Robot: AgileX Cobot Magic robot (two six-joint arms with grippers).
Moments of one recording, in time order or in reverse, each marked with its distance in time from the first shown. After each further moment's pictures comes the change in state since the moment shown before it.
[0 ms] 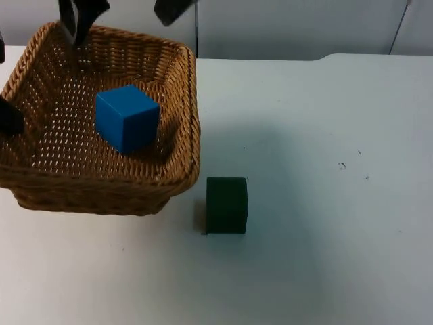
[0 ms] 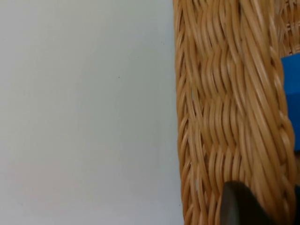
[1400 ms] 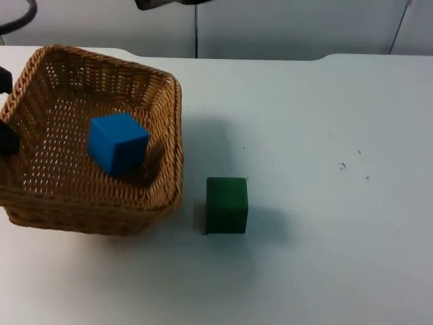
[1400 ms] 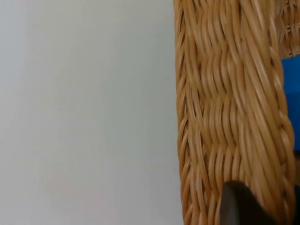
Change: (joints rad) right arm 0.024 -0.587 0.872 -0.102 -0.654 0.024; left arm 0.000 0.099 0.000 0.006 -0.114 0.055
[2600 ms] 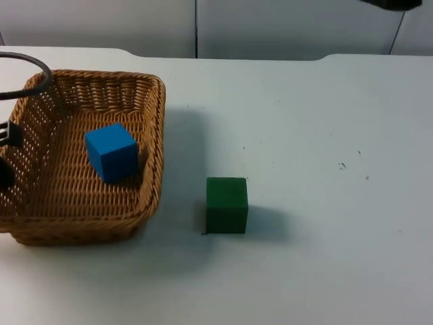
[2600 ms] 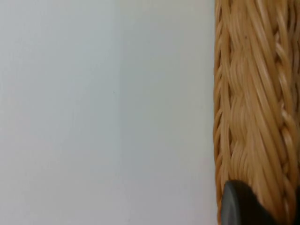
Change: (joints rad) right arm 0.000 -0.400 0.305 0.000 -0.044 0.020; left arm 0.002 0.197 -0.002 -0.162 -0.197 0.289
